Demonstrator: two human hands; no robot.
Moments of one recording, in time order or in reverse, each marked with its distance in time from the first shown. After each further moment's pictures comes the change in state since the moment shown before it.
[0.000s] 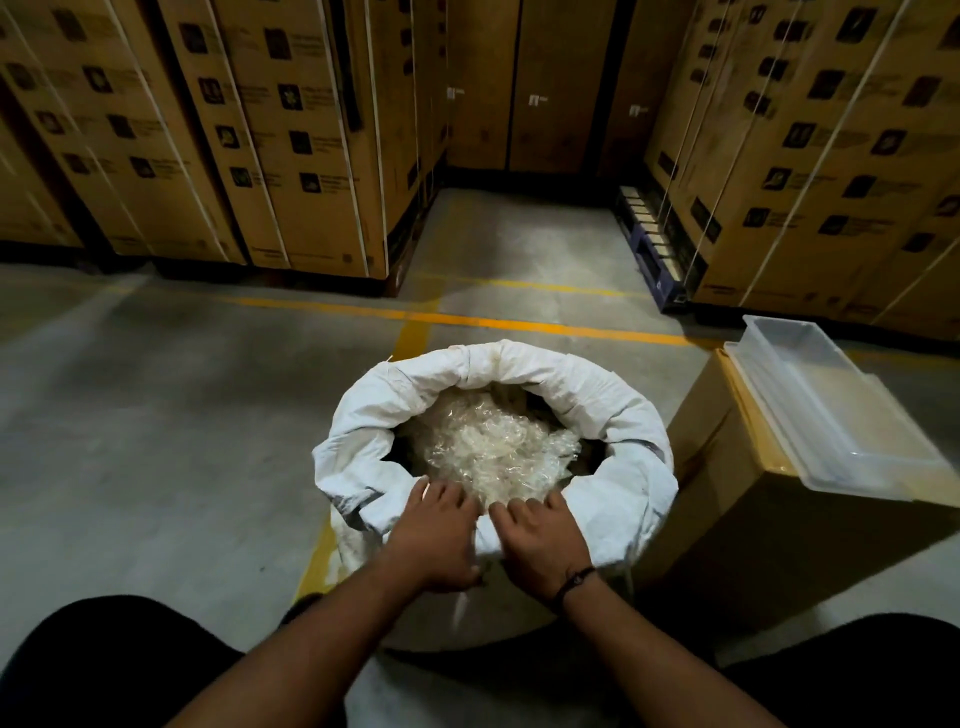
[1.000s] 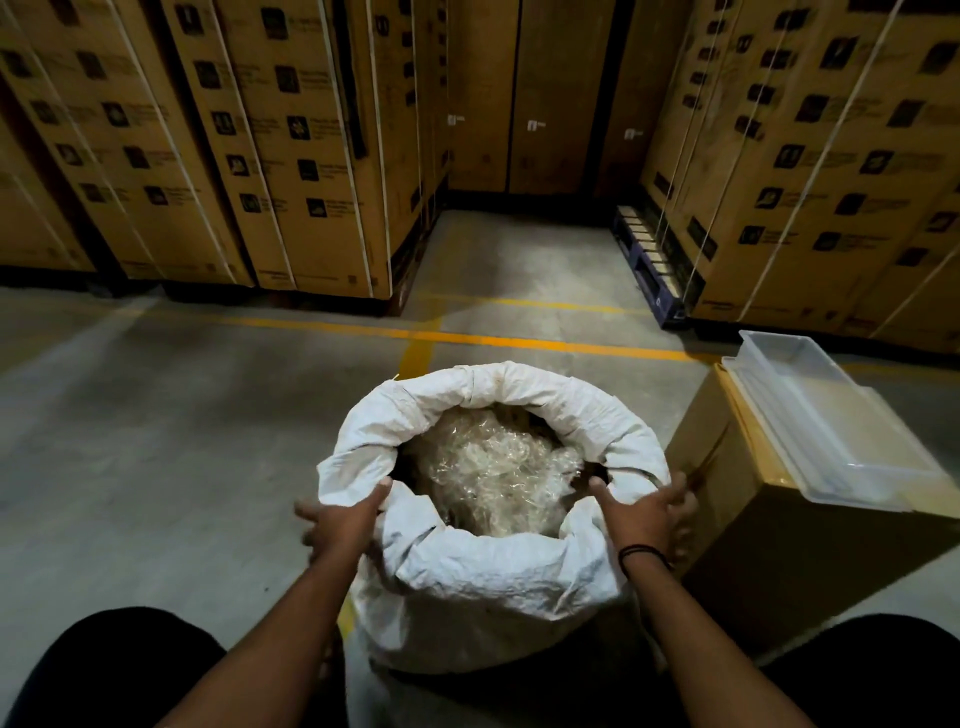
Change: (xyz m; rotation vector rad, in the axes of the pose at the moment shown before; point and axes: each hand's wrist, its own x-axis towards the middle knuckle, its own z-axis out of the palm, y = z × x) left_hand -0.004 -0.073 0.005 -1.280 0.441 -1.311; right_hand -0.009 0.088 -0.005 0.792 0.248 1.427
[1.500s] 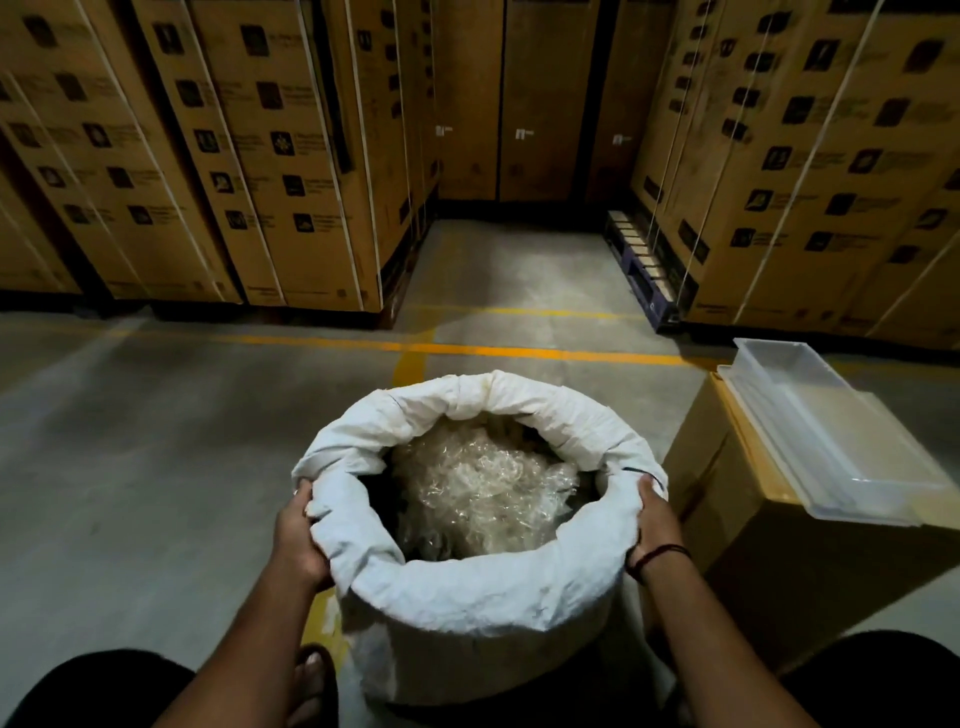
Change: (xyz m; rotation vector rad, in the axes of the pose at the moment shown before) left_hand 0.058 0.021 -0.018 -0.790 -0.937 0.056; right_hand 0.052 -0.001 0.007 0.899 -0.489 0.391
